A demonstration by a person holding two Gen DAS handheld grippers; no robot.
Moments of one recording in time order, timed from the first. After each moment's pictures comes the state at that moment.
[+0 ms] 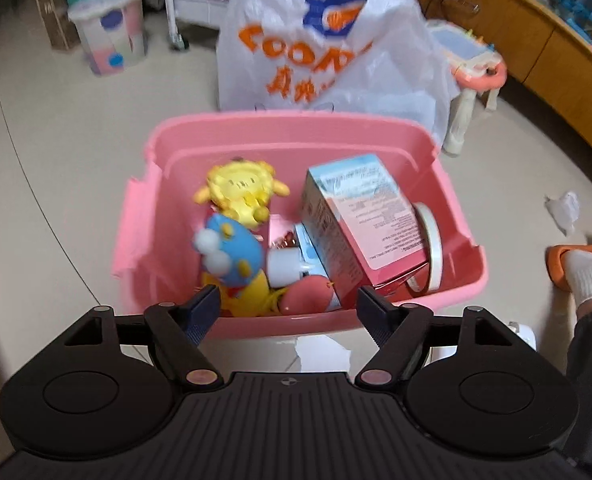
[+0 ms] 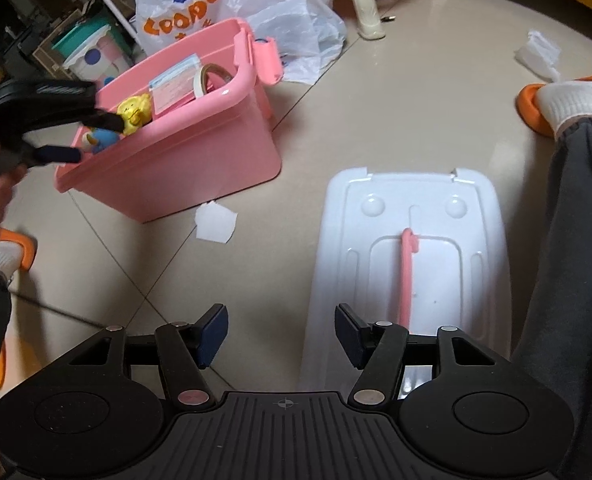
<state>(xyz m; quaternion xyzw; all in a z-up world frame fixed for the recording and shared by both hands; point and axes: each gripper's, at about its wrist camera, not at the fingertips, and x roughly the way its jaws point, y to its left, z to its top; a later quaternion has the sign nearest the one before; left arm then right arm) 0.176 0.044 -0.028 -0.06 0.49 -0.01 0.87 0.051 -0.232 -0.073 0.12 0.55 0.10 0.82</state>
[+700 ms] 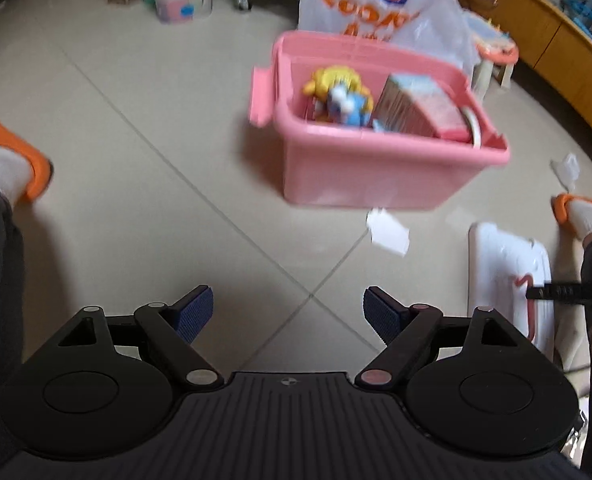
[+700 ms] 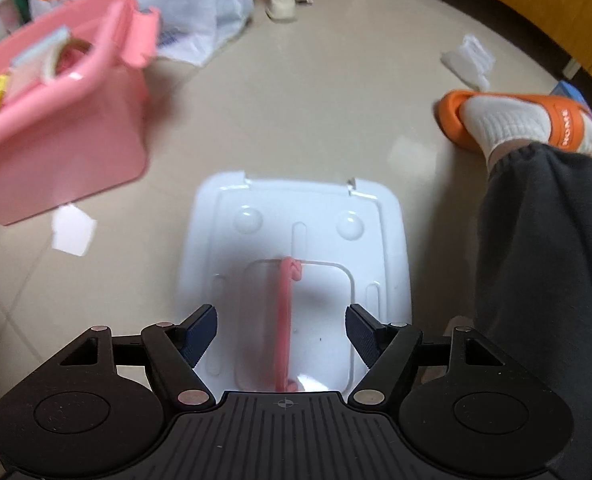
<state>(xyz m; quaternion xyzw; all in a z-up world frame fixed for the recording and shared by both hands) 0.046 0.116 -0.048 -0.08 0.53 0.02 0.85 0.112 -0.249 -0.126 0.01 0.59 -0.05 0.80</state>
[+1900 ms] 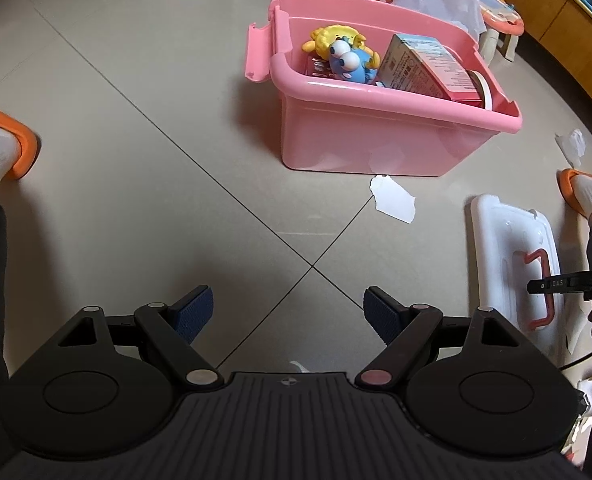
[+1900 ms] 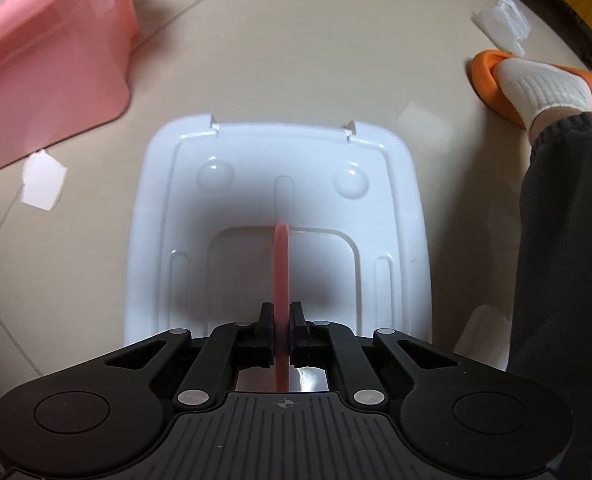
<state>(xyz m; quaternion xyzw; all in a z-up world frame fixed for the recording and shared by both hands) 0.044 0.117 -0.069 -0.08 0.56 0.01 0.83 0.115 -0.241 -0.159 -0.02 0.64 -0.02 0.77</state>
